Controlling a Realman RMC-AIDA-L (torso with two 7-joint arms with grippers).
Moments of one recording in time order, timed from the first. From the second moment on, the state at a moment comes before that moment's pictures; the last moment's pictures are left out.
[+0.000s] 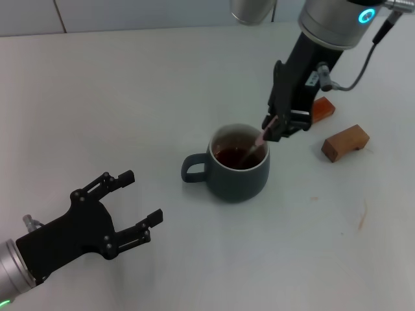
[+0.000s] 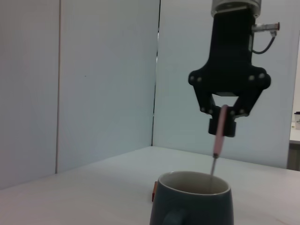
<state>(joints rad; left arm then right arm) -0.33 -2.07 0.67 0.17 1.76 1.59 -0.59 1.15 2.07 -1.21 -1.08 -2.67 -1.91 2.10</state>
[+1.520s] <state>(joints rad) -0.32 -2.07 0.67 0.17 1.76 1.59 -0.59 1.17 2.08 -1.27 -1.06 -2.74 -1.88 2.12</state>
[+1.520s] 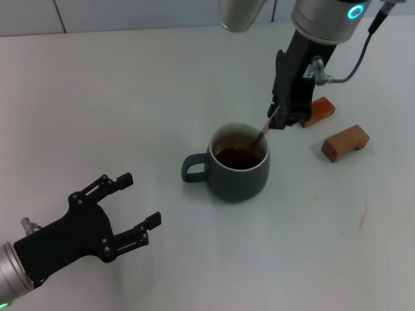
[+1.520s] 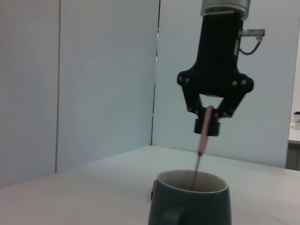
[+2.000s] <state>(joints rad) -0.32 -2.07 0.67 0.17 1.76 1.59 -0.59 1.16 2.08 -1.30 -1.09 -2.69 -1.82 2.13</state>
